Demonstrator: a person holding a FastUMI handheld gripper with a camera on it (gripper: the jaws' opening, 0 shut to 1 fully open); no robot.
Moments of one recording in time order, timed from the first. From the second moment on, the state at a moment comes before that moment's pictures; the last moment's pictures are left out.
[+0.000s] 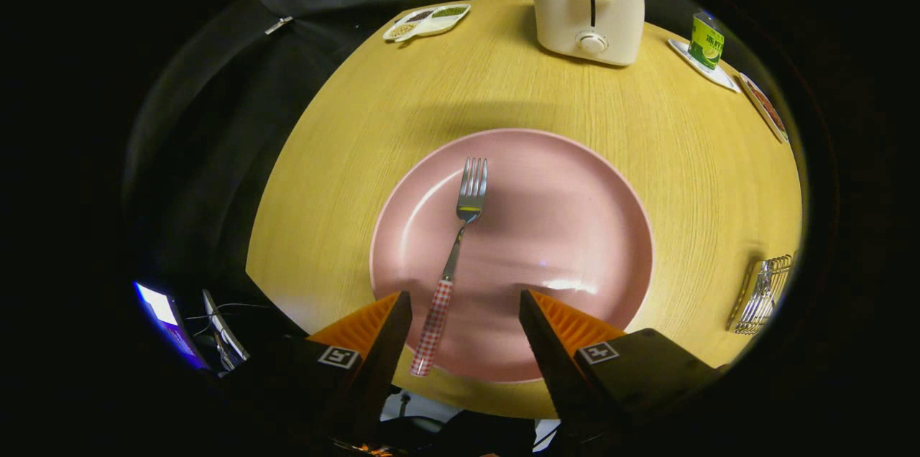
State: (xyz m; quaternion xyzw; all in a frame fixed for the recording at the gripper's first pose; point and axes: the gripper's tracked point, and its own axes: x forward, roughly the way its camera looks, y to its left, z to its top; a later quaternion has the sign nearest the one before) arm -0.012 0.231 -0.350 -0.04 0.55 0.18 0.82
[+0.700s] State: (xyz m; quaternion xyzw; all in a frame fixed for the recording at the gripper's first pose) arm -0.020 0.219 -0.354 -0.02 0.63 0.19 0.75
